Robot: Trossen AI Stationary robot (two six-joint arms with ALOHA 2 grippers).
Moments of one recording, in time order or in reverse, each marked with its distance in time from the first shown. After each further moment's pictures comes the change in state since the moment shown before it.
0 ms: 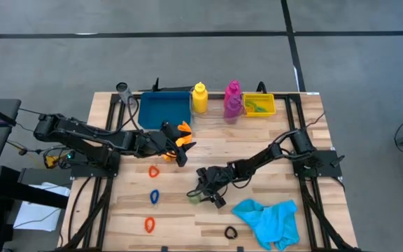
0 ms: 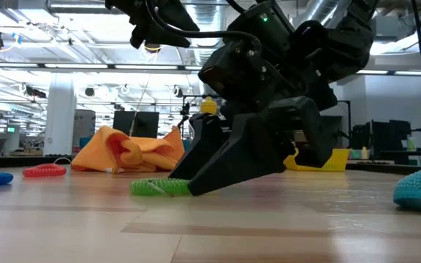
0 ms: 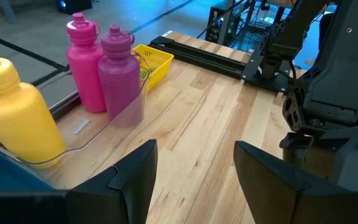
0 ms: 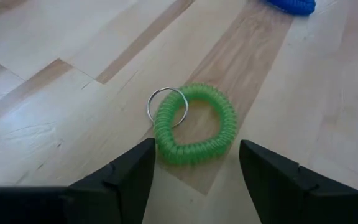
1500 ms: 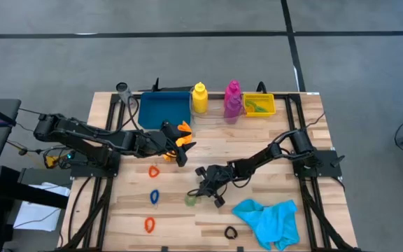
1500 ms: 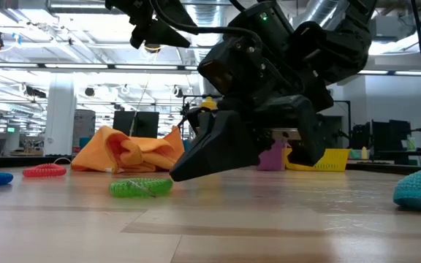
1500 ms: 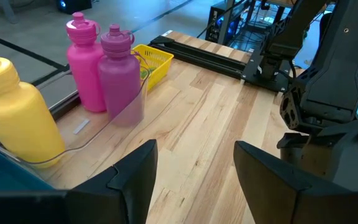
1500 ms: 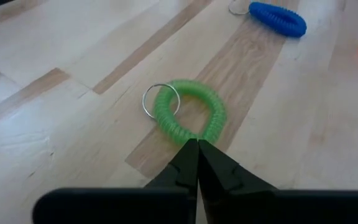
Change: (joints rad) left arm 0.000 0.000 0.000 0.000 0.000 0.000; right arm -0.002 0.002 -0.001 0.050 -0.020 -0.042
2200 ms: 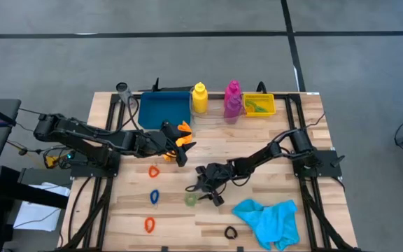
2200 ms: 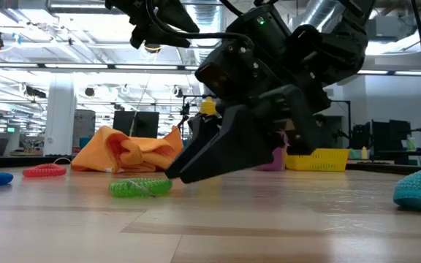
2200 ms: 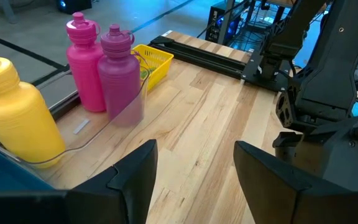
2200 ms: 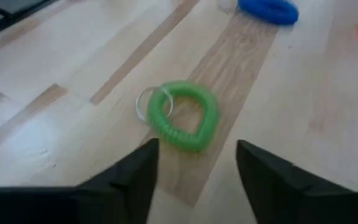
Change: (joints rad) left arm 0.000 0.000 0.000 0.000 0.000 0.000; right arm -0.014 0.000 0.000 0.007 -0.033 0.113
